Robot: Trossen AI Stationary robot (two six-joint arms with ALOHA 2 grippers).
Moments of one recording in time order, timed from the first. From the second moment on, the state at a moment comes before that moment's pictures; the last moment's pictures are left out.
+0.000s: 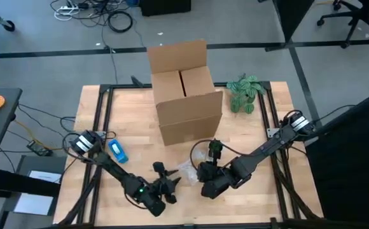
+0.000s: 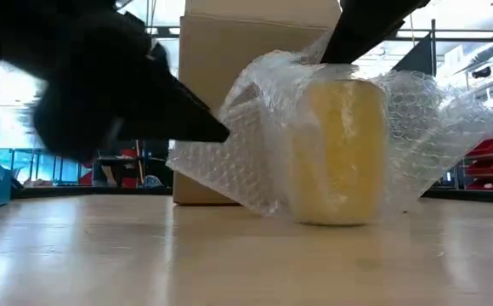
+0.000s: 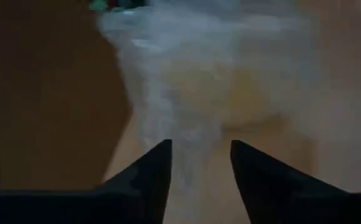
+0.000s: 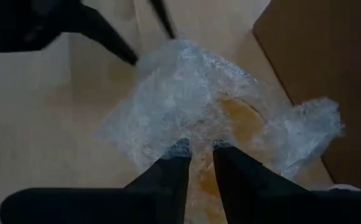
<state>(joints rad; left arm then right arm) -0.69 1.97 1.08 0.04 -1.14 -0.35 0.57 1.80 1.41 -0.70 0.58 0.60</state>
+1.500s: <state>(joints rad) -0.64 1.97 1.24 0.14 -0.79 -0.32 0.78 1.69 1.41 -0.81 0.57 0.64</state>
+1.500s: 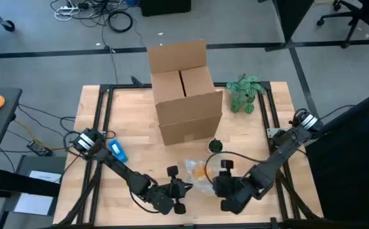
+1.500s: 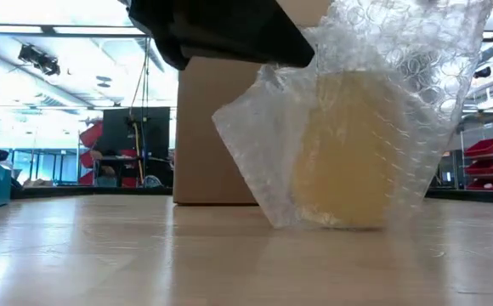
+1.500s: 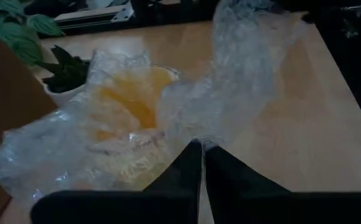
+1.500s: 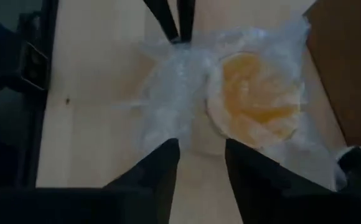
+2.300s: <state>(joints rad) -0.64 1.92 1.26 0.19 -0.66 -0.32 0.85 1.80 1.41 -0.77 0.67 0.69</state>
